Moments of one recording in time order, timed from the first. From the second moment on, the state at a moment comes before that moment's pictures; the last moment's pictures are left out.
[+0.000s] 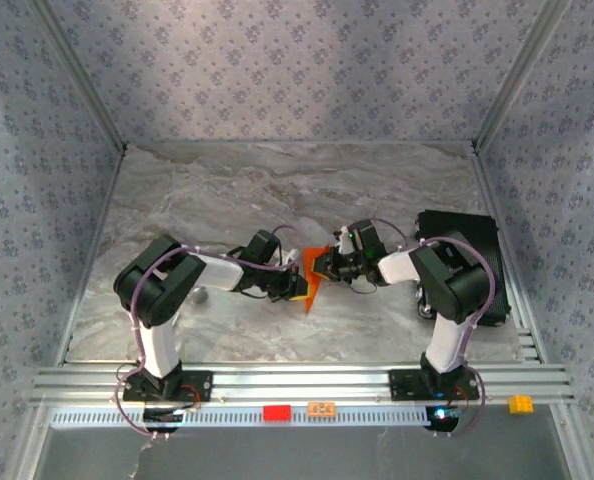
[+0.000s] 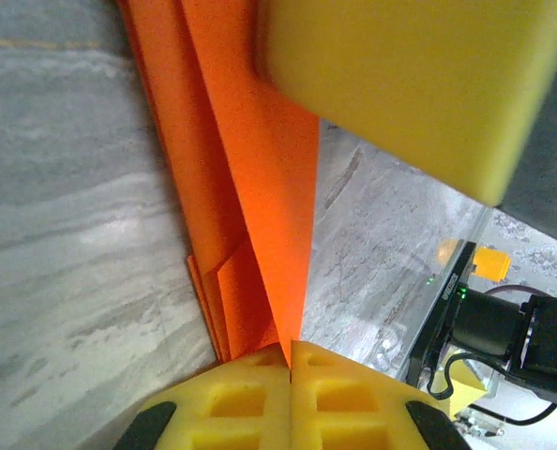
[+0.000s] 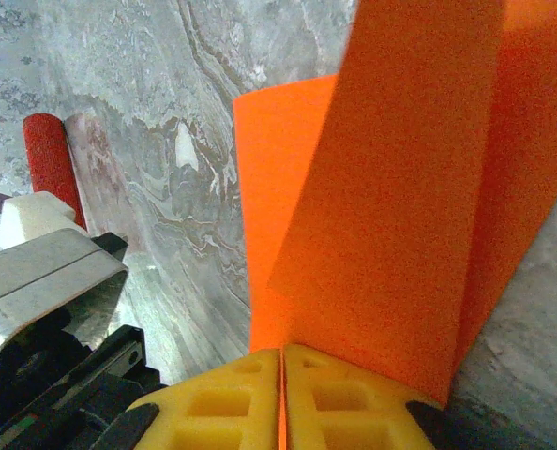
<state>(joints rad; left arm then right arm) -0.70 1.85 0.77 0.18 0.77 -0.85 0.48 1.82 0.69 0.34 -0.64 0.84</state>
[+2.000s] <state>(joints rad) -0.72 1.80 0.82 0.21 0.68 -0.88 0.49 1.82 0.70 0.31 -0.62 0.84</state>
